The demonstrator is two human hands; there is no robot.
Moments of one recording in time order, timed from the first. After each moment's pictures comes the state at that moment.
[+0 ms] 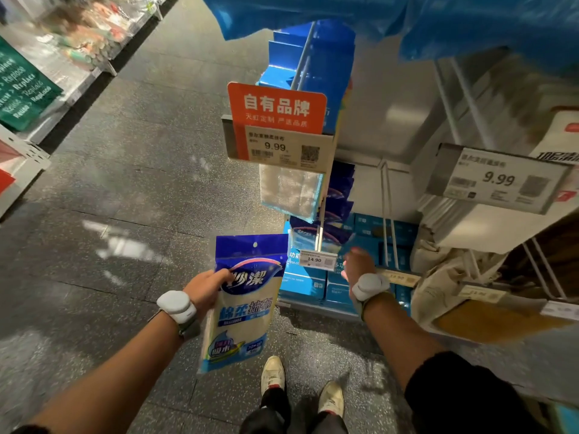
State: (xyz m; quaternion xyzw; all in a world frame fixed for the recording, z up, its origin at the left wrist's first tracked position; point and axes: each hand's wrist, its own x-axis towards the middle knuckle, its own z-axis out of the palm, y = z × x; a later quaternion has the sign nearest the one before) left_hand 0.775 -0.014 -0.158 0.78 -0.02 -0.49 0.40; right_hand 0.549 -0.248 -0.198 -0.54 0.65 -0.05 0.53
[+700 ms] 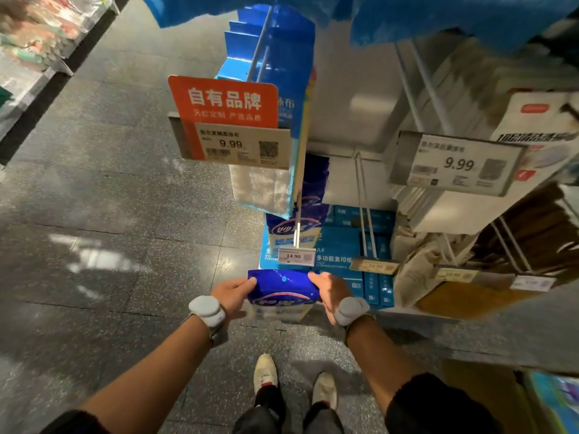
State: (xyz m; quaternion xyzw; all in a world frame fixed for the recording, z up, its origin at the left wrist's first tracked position) left_hand 0.716 -0.056 -0.197 0.75 -0.07 -0.56 0.35; right_hand 0.516 -0.194 -0.237 -0.54 0.61 0.00 0.58
